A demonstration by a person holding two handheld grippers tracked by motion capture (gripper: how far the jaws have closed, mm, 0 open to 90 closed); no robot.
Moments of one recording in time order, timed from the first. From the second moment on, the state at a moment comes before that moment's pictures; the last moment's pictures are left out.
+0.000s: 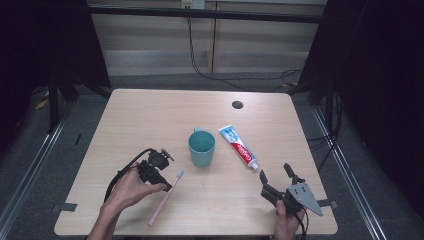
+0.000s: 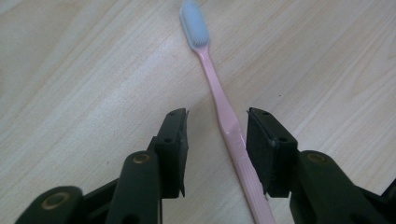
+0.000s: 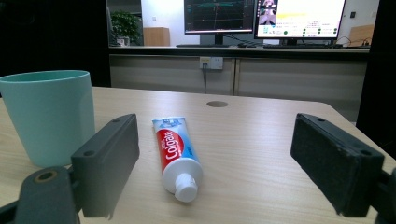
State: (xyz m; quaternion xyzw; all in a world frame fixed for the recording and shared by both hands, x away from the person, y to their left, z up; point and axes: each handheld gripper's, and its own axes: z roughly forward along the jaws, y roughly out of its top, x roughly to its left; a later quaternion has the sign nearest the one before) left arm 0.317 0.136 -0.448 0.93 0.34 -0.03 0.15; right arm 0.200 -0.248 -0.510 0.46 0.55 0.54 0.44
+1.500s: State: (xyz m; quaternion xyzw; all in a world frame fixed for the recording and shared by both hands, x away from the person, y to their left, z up) left arm 0.303 0.116 -0.463 0.95 0.31 0.00 0.09; right arm 0.200 -0.247 -0.510 0.47 0.55 0.54 0.44
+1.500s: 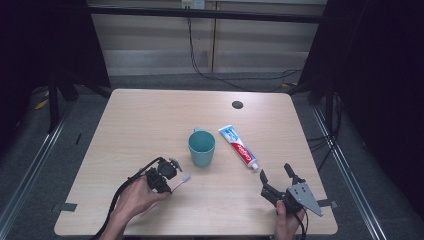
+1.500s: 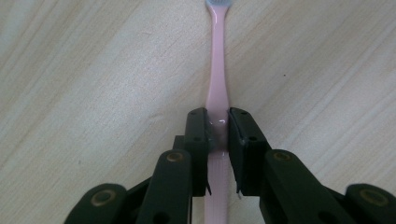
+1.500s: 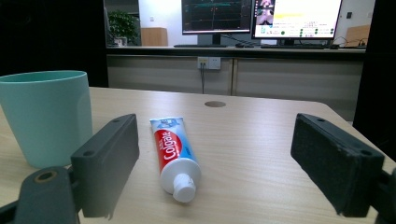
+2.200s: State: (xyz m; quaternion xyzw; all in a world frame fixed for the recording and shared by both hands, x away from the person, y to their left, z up) left arm 0.306 0.136 -0.456 0.94 0.32 -0.01 0.13; right arm 0.201 -0.248 -0.510 0.47 0.55 0.53 0.44
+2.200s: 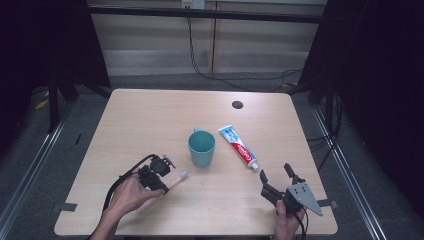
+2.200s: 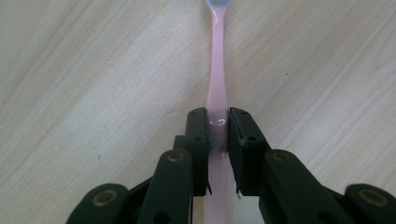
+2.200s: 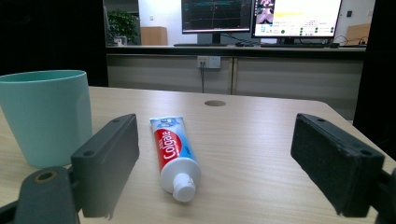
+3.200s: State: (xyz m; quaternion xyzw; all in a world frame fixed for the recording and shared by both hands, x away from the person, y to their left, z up) left arm 0.315 0.171 -0.428 0.92 0.35 -0.02 0.17; right arm 0.201 -0.247 -0.510 0.47 0.55 0.53 0.44
